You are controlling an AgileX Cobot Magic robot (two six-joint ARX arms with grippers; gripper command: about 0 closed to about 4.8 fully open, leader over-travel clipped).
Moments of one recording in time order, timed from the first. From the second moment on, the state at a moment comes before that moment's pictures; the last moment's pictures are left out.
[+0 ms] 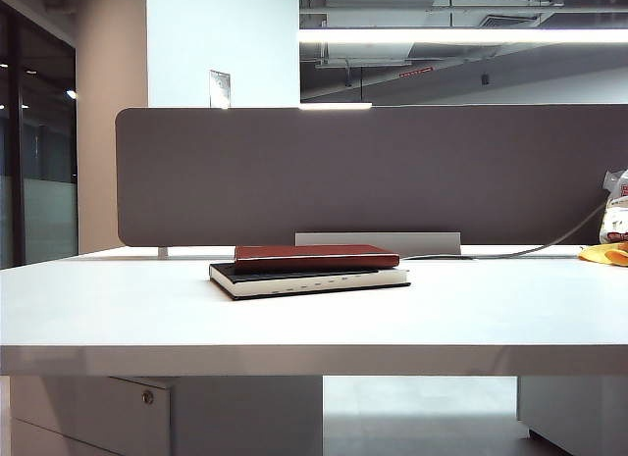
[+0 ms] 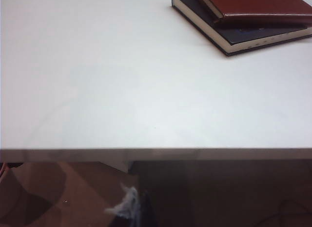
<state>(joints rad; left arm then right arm) -0.36 0.00 0.08 -0.43 -0.18 -0.20 0.17 0.27 0.01 -0.18 0.00 0.32</state>
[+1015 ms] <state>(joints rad) -0.16 0.00 0.08 -0.43 -0.18 -0.20 0.04 0.05 0.01 -0.18 0.00 0.32</state>
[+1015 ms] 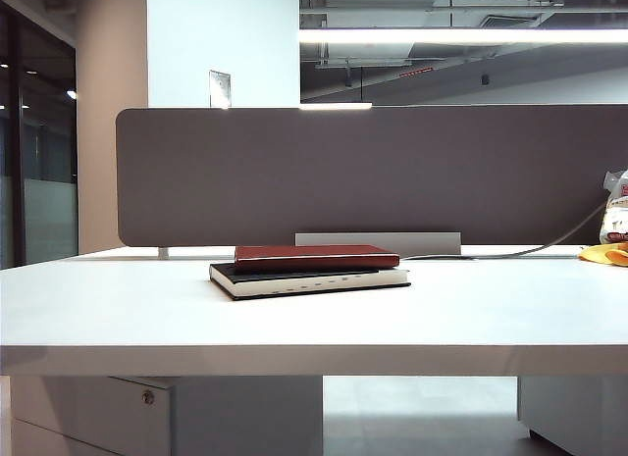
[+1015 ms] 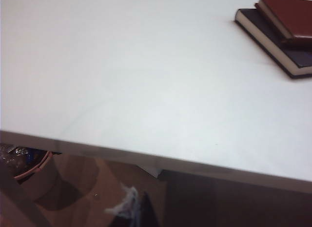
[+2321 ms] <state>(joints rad) 0.05 0.00 0.08 -0.43 -0.18 -0.20 -0.09 0.00 0.01 -0.17 0.00 0.32</state>
